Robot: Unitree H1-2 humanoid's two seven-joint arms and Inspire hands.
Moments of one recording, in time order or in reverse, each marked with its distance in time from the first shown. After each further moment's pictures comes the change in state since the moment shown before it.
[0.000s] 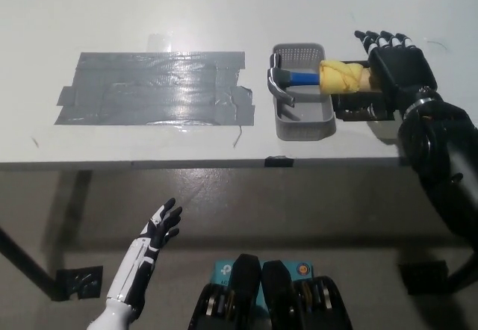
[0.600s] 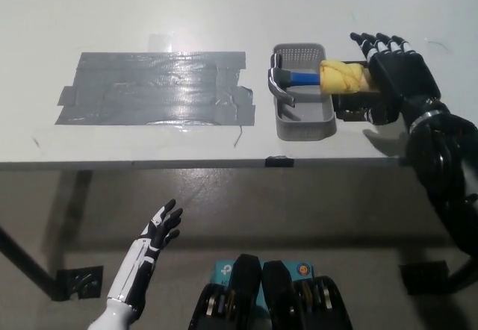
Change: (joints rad) left_arm 0.000 -0.001 -0.001 0.000 -0.003 0.016 0.000; right_arm 0.069 -0.018 -0.019 -0.147 0.023 -0.005 0.021
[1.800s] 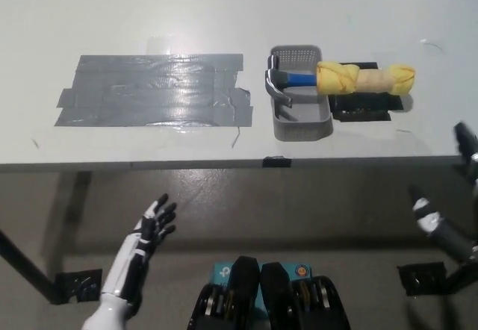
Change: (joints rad) left_arm -0.006 -0.010 0.006 -0.023 -0.054 0.041 0.000; right_arm 0.728 0.180 -0.460 -0.715 0.633 -0.352 -0.166
